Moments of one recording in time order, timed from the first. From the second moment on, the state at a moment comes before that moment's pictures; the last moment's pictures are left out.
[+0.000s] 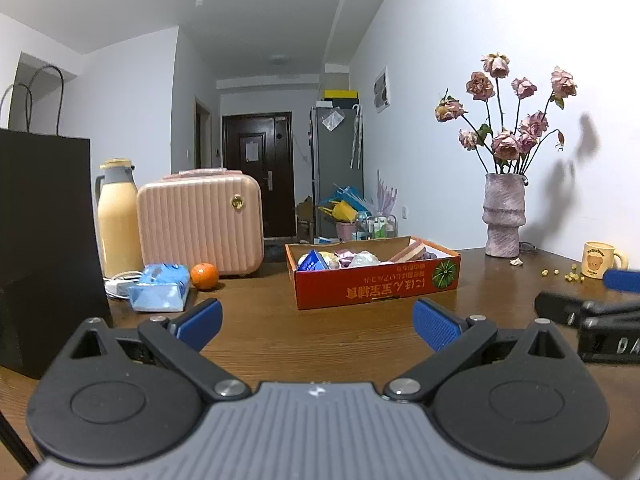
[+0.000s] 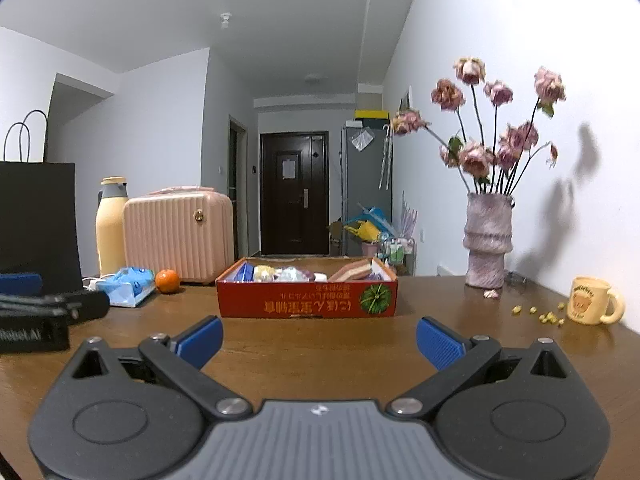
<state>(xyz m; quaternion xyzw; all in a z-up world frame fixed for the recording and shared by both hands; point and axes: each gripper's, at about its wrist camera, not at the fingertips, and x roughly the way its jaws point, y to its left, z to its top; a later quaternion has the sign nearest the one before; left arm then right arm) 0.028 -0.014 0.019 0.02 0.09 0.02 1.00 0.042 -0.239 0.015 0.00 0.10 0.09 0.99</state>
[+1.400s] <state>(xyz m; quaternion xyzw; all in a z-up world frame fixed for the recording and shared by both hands) -0.001 -0.018 0.026 0.02 0.07 -0.01 1.00 0.001 -0.227 0.043 -0.02 0.06 0.10 0.99</state>
